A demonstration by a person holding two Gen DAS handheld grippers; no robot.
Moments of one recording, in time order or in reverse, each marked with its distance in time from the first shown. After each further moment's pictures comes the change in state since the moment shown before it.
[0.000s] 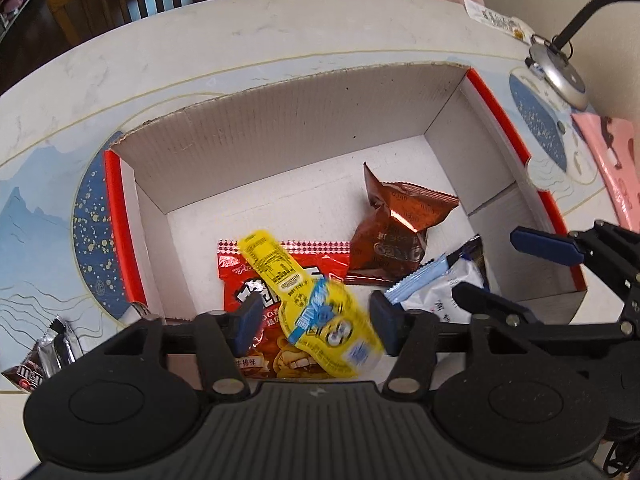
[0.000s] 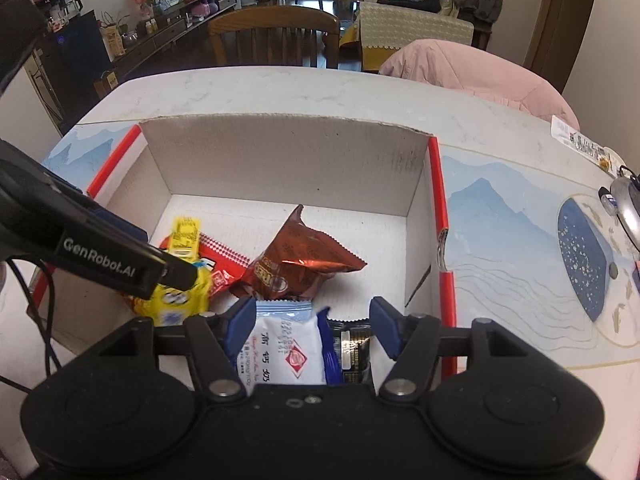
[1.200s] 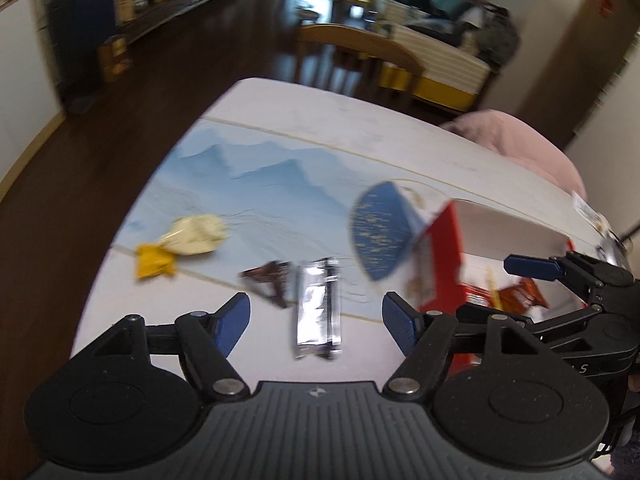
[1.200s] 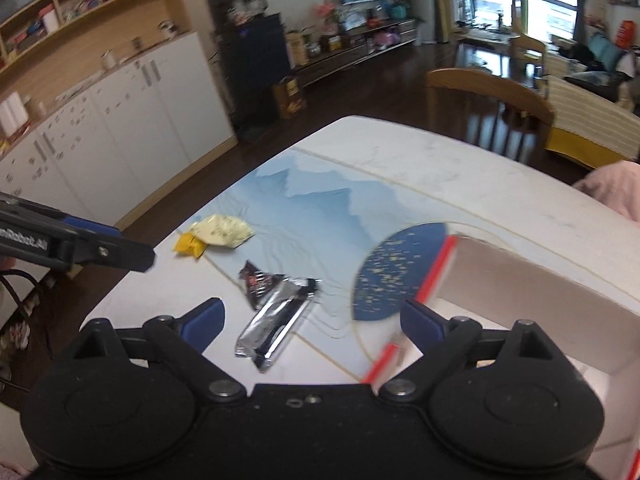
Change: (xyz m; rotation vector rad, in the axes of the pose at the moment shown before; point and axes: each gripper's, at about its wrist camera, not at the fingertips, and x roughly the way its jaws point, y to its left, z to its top) left arm -0.186 0.177 -0.168 -0.509 -0.342 0.181; right arm -0.028 0.183 0.067 -0.316 -0.079 0.420
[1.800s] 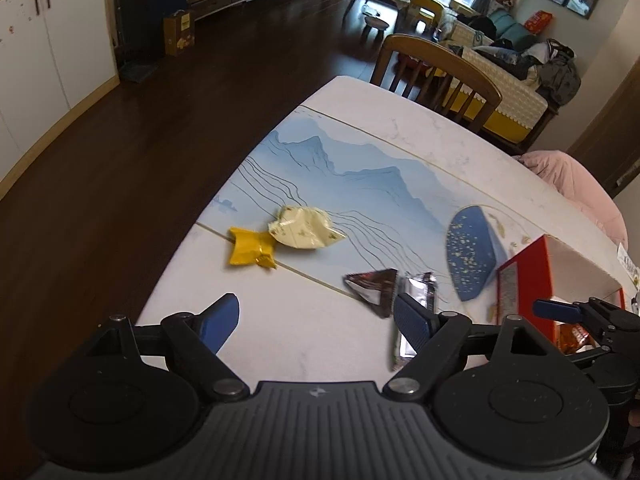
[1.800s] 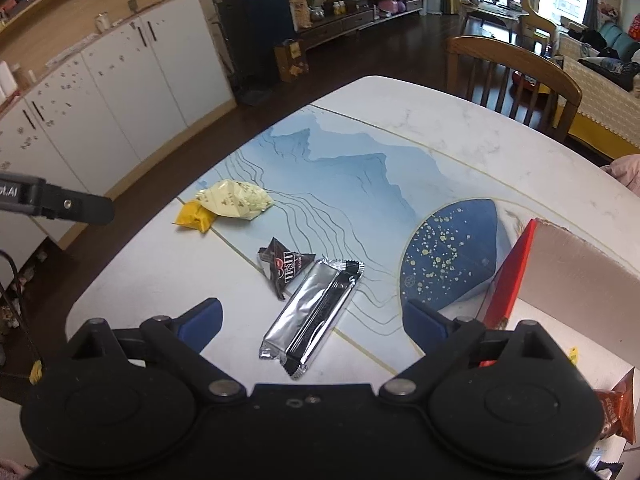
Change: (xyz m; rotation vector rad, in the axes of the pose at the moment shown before) left arm 0.016 0.102 -0.001 -0.132 -0.007 0.062; right arm 0.058 0.045 0.003 -0.008 0.103 -0.046
